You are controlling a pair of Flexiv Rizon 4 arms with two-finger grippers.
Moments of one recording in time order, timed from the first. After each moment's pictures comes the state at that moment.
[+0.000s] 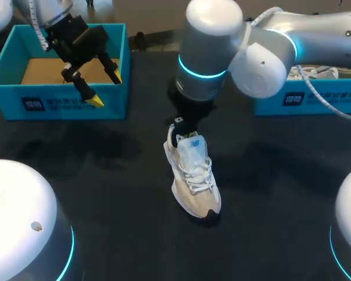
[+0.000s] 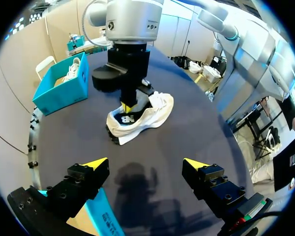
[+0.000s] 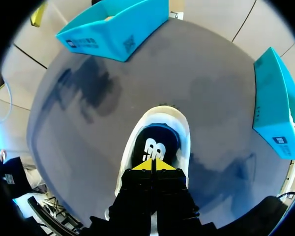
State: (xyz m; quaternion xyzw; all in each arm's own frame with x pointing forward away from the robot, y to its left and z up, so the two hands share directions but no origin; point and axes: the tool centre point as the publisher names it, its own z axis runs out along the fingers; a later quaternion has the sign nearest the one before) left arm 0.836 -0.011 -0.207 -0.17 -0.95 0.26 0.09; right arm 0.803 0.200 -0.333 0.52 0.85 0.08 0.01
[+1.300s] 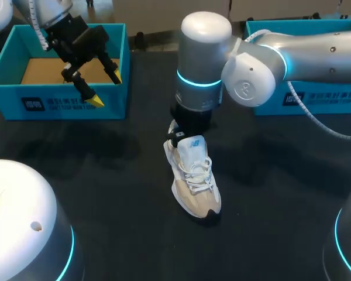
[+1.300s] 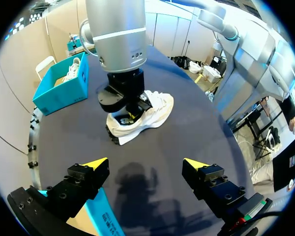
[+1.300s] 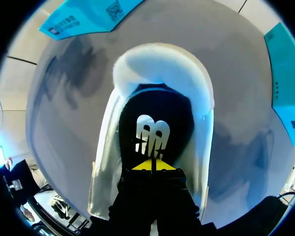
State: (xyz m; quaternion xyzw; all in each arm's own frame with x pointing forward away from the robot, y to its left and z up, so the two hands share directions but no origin) left arm 0.836 -0.011 -0.207 -0.17 -0.95 0.26 0.09; right arm 0.781 0.192 -0.388 0.55 0.83 0.01 -0.06
